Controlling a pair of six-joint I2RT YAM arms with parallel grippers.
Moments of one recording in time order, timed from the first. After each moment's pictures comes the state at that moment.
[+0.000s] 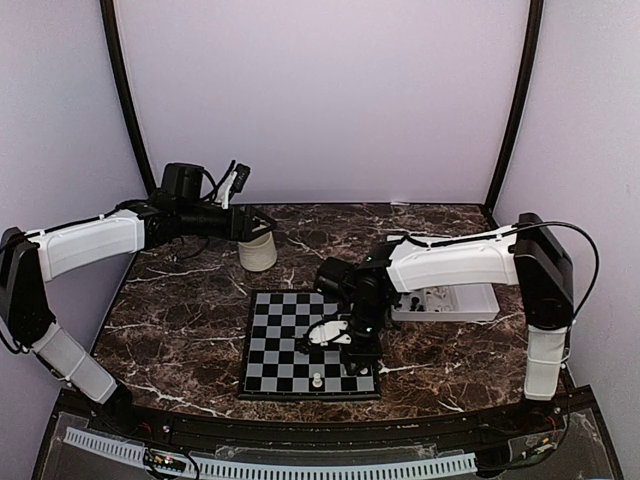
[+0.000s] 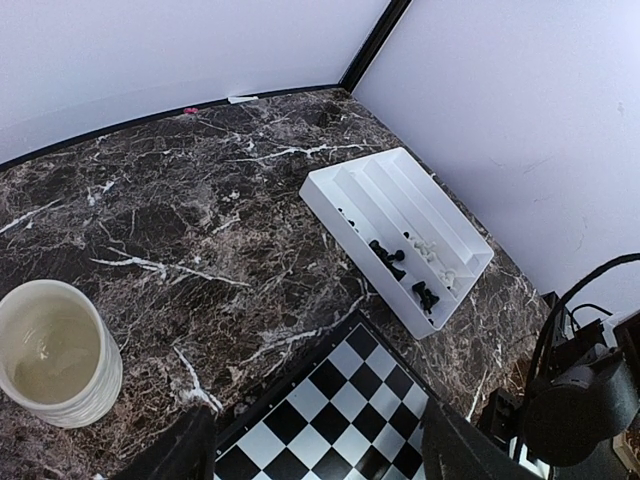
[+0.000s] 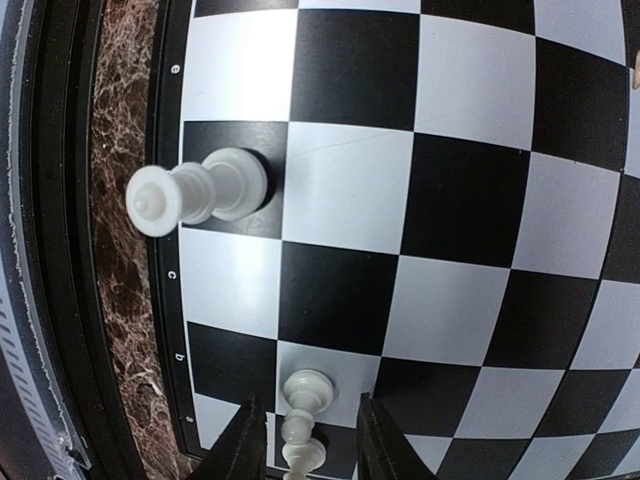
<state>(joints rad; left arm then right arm) -0.45 1.51 1.13 -0.12 0.52 -0.23 1.06 1.97 1.44 -0.99 -0.27 -0.60</state>
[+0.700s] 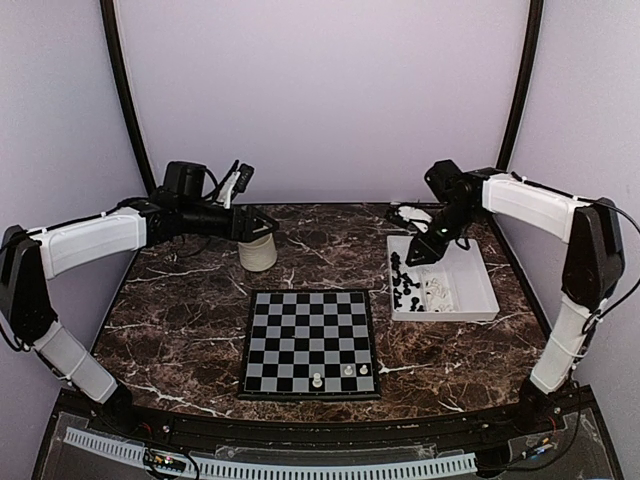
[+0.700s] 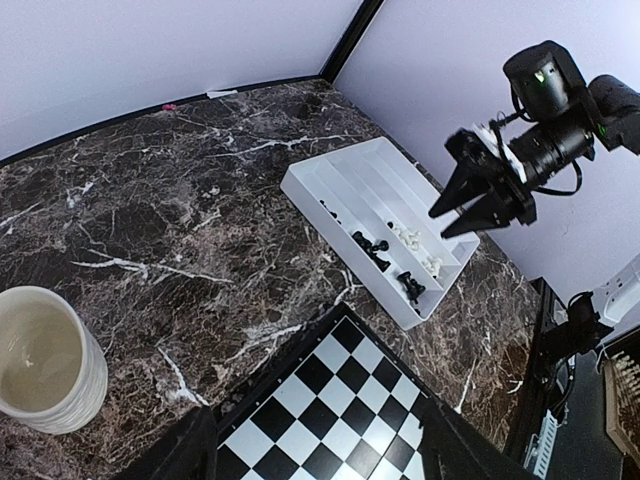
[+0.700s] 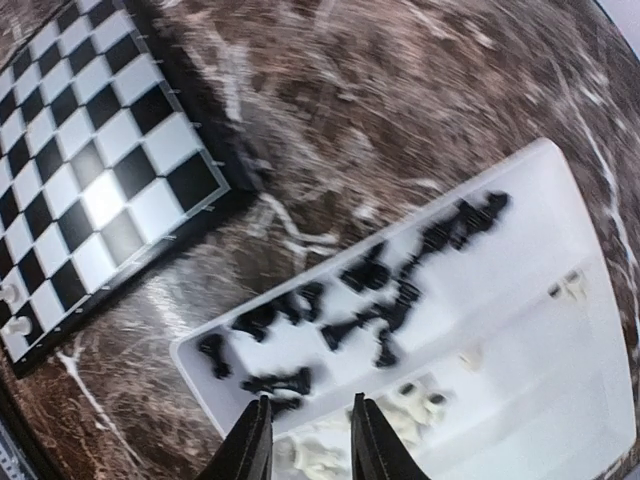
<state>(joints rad) -0.45 1.52 1.15 -0.14 0.57 -0.21 0.44 1.77 1.50 -0.95 -0.31 -0.56</state>
